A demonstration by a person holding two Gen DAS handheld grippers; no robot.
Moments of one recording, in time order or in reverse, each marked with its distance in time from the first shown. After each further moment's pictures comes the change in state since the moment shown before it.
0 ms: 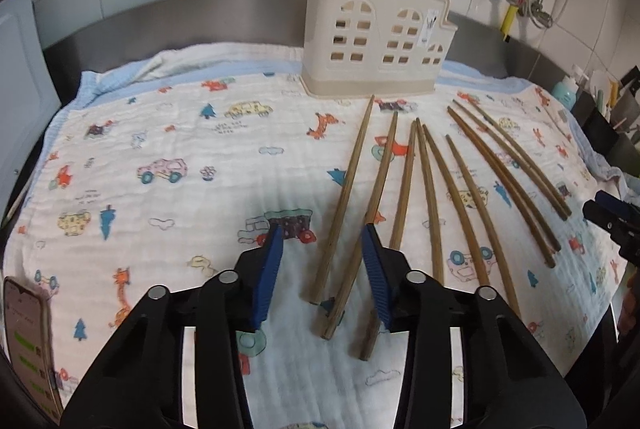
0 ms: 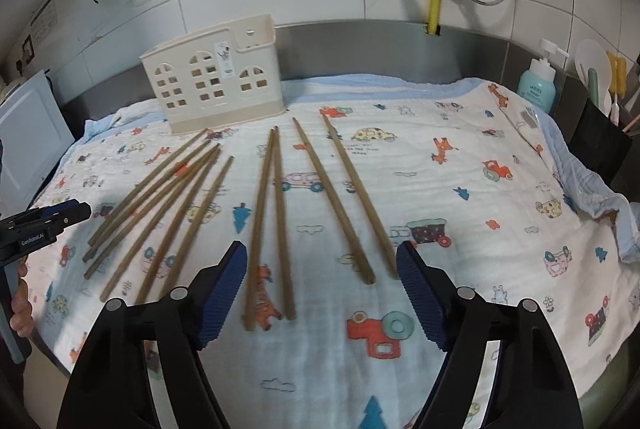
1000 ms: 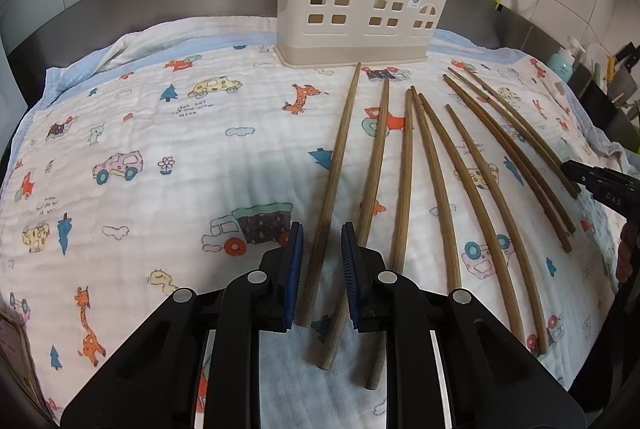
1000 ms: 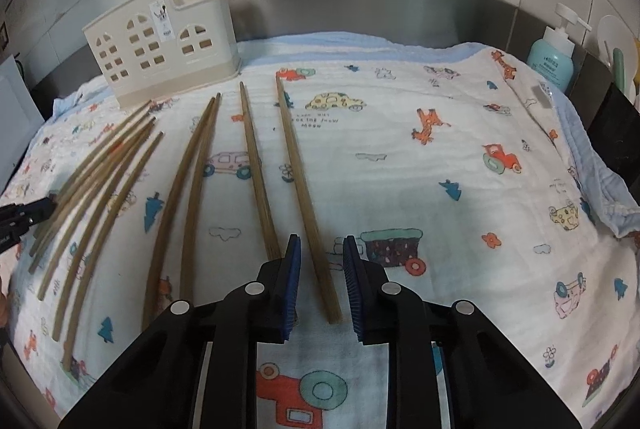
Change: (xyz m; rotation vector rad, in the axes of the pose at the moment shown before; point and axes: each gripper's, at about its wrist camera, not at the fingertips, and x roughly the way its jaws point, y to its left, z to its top) left arm 0.036 -0.005 -0.002 0.057 0.071 -0.058; right arm 0.067 -0.044 0.010 -0.023 0.119 -0.023
